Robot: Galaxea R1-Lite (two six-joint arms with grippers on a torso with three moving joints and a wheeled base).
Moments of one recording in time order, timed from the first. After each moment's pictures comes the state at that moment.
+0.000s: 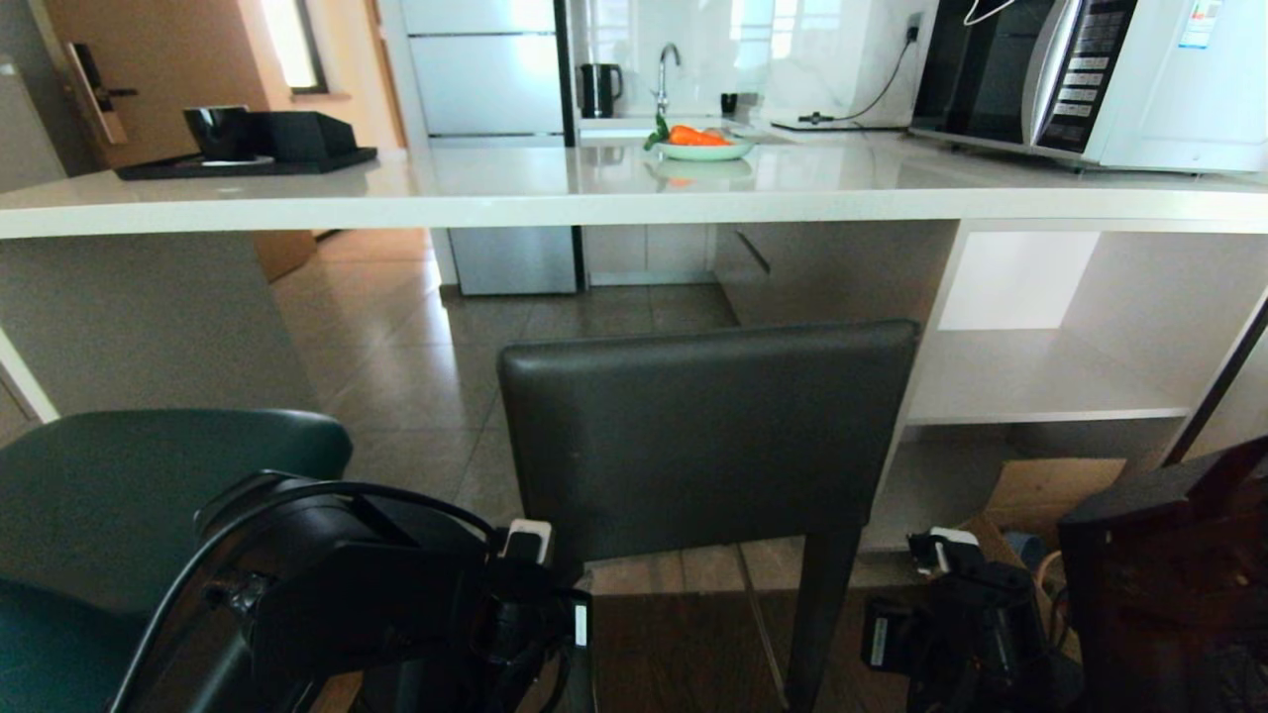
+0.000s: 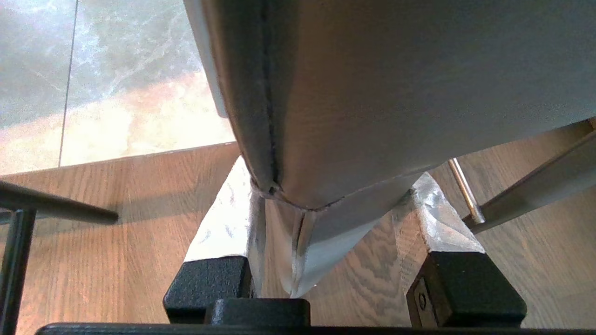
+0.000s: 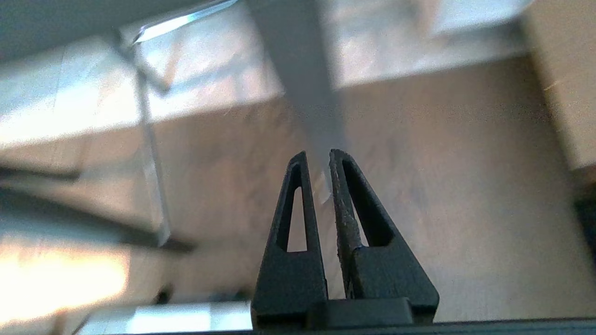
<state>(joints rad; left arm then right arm) -0.65 2.49 -0.54 -1.52 0.33 -0.27 0.45 2.23 -0.16 -1.52 -0.33 0.36</state>
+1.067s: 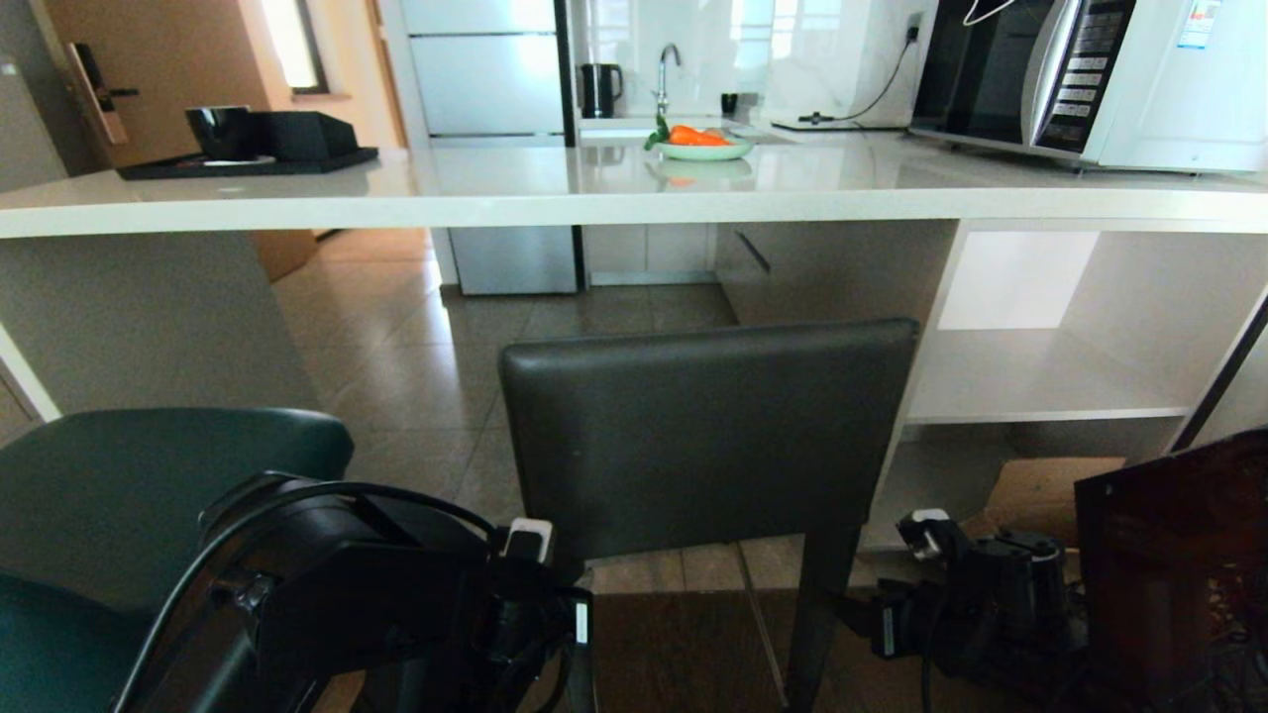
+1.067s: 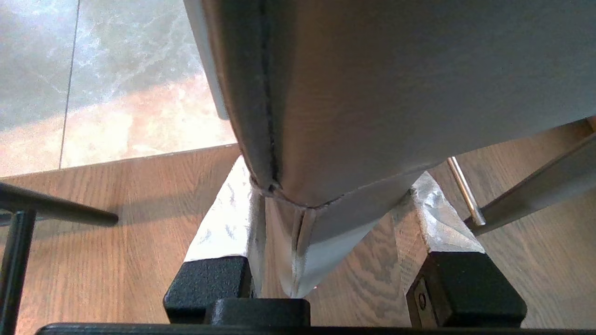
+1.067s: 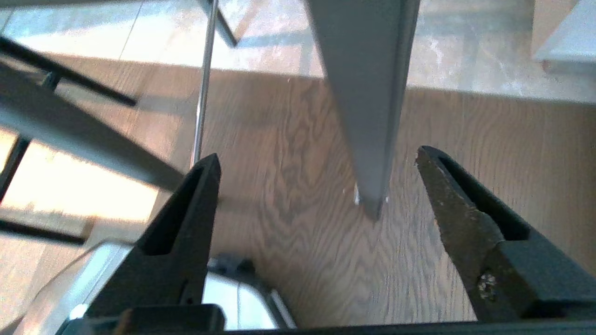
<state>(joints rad) -0.65 2.50 -0.55 -1.52 0.33 -0.27 0.26 2.31 -0.24 -1.52 0.16 0.11</state>
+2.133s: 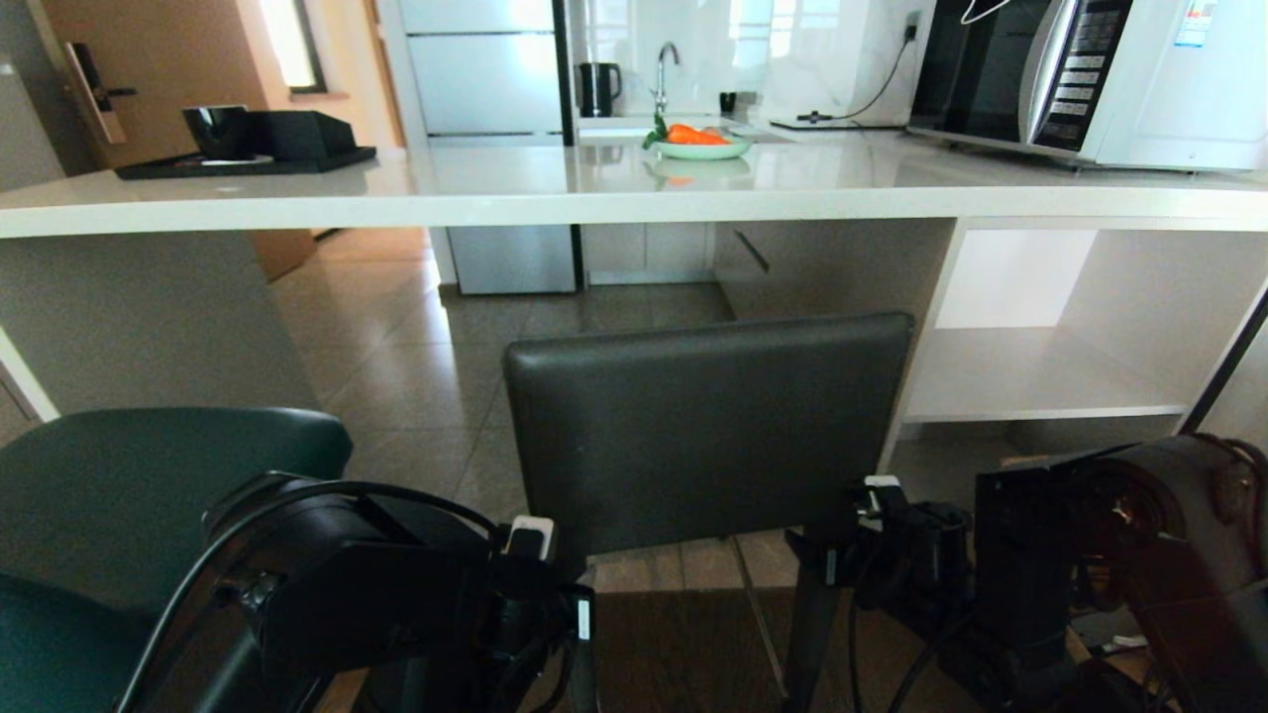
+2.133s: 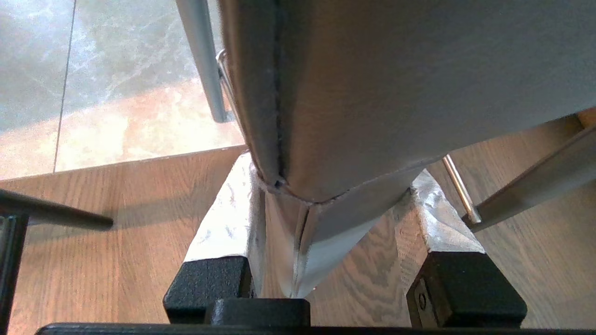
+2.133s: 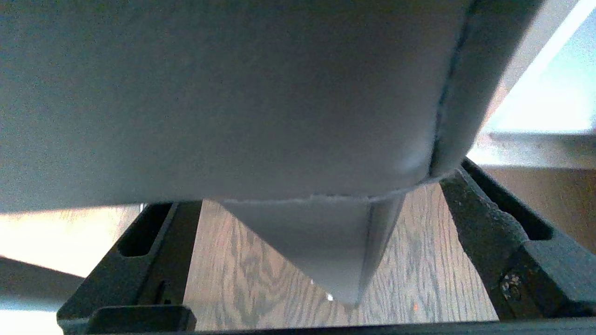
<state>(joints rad) -0.65 2.50 -0.55 -1.52 0.32 -0.27 0.26 2.54 -0.62 -1.52 -0.02 0.11</state>
